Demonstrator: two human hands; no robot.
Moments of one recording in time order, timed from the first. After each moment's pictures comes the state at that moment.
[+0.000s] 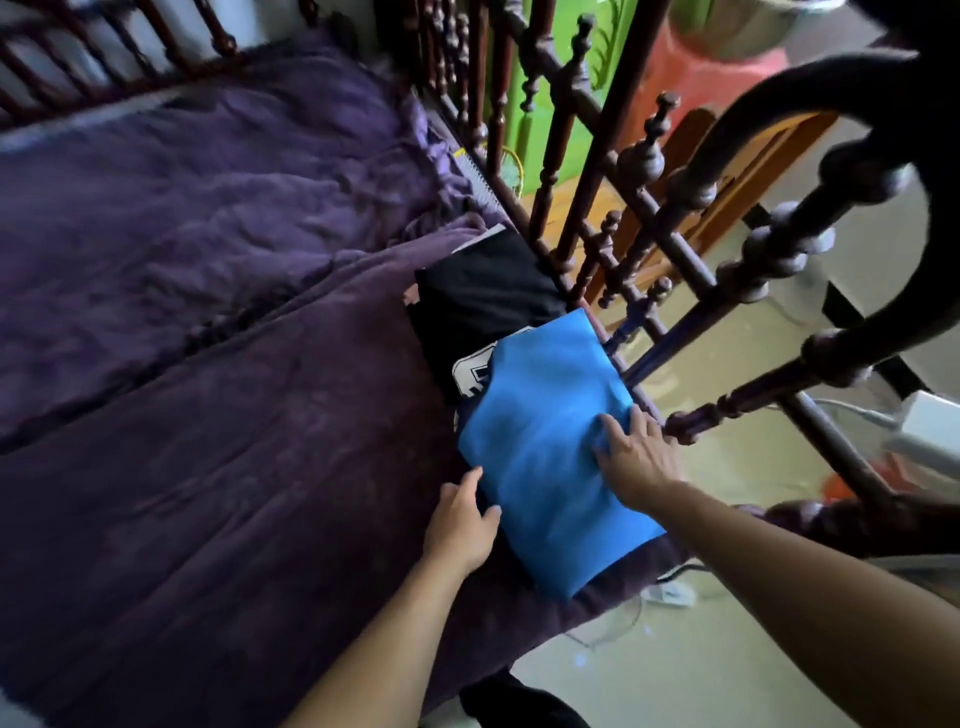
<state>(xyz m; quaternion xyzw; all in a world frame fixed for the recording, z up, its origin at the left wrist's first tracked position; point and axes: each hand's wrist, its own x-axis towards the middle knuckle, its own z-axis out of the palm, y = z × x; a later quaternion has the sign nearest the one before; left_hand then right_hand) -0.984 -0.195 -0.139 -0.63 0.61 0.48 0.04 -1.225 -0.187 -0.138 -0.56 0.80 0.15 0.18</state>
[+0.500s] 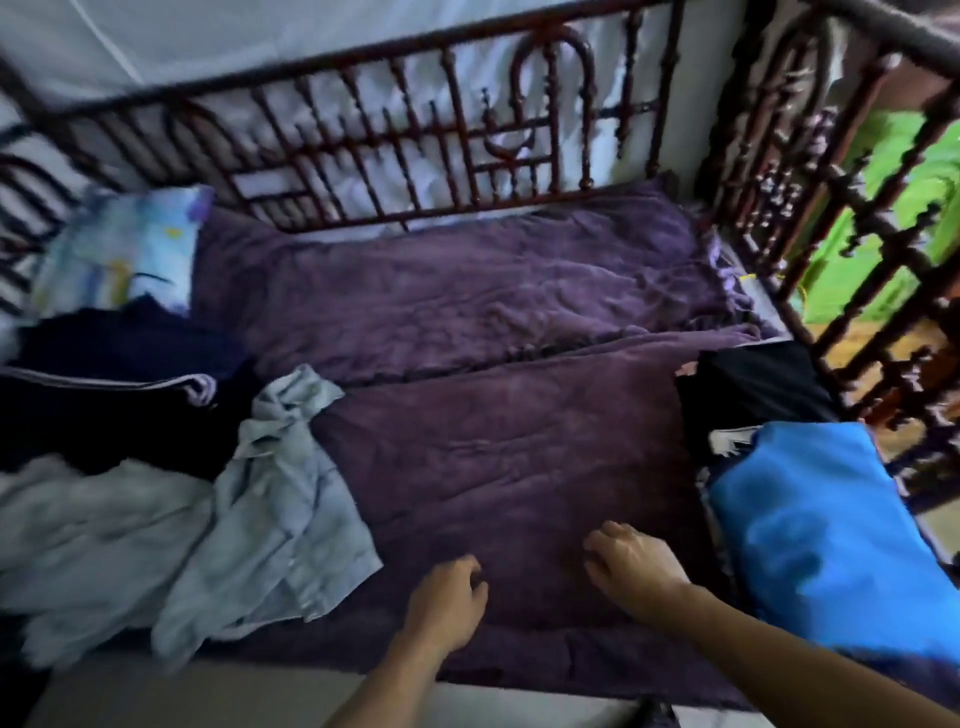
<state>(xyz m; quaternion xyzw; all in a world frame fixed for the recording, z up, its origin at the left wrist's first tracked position) -0.680 -0.032 -0.033 -0.78 0.56 0.28 -0.01 -0.920 -0.113 -0.045 -0.85 0.50 0.06 0.19</state>
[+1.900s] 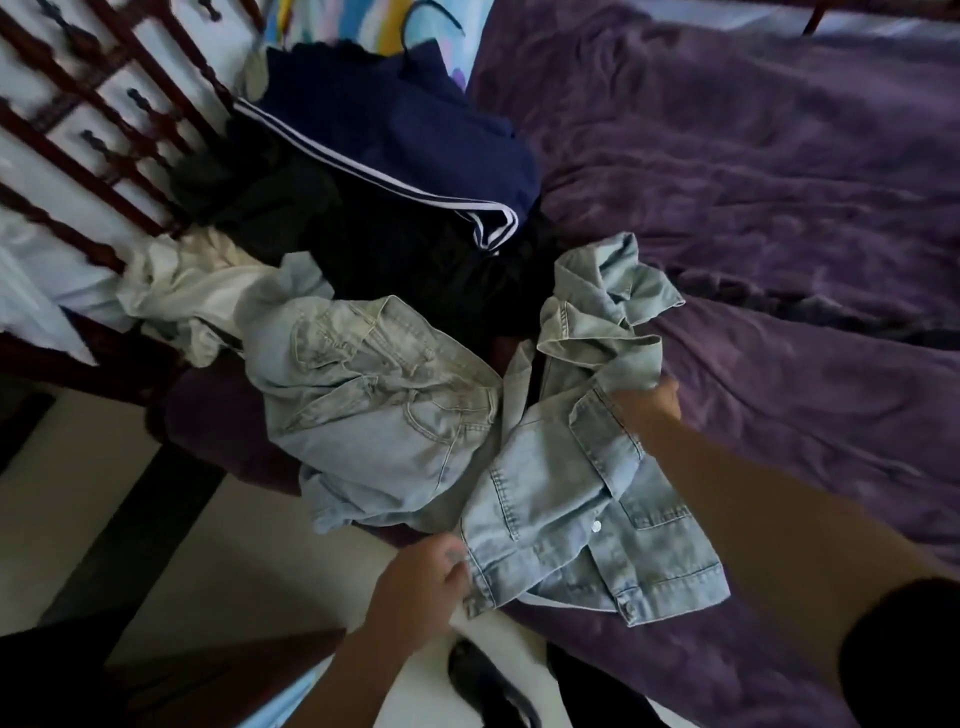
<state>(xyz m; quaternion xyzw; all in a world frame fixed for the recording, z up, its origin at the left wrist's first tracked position) -0.164 0.082 -0.077 -0.85 0.35 0.39 -0.10 -0.285 -0.224 -0.196 -0.48 0.70 -0.06 0.53</state>
